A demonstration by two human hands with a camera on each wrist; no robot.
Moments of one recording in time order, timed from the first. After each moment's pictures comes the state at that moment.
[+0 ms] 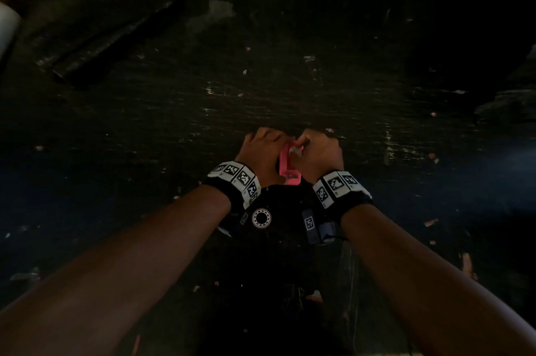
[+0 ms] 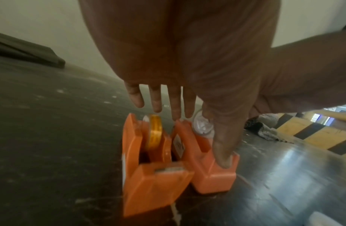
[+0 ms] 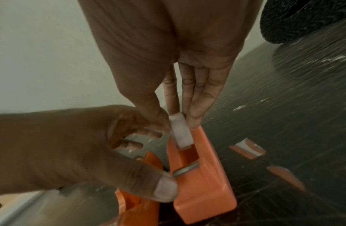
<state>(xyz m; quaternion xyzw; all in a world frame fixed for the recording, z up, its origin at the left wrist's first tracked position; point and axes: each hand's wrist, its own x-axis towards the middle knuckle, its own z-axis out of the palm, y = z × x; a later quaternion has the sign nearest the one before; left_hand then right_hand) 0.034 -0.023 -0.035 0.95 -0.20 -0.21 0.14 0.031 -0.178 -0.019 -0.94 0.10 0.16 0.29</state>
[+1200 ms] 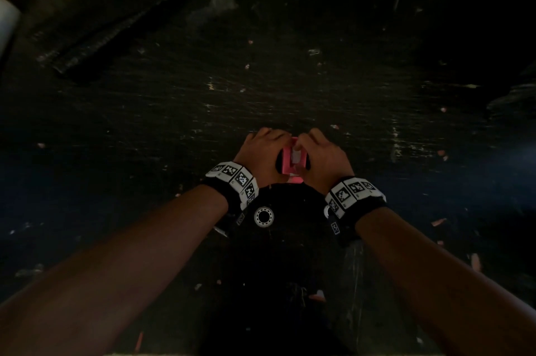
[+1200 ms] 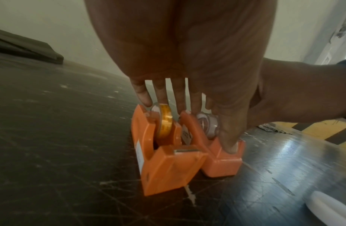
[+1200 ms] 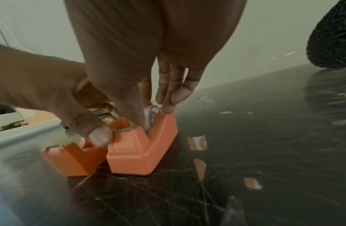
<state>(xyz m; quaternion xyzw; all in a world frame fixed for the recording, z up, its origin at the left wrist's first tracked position) 0.031 -0.016 -0.044 0.94 -0.21 -0.18 0.19 0.020 -0.193 -0.028 -0.96 -0.11 0.19 0.17</state>
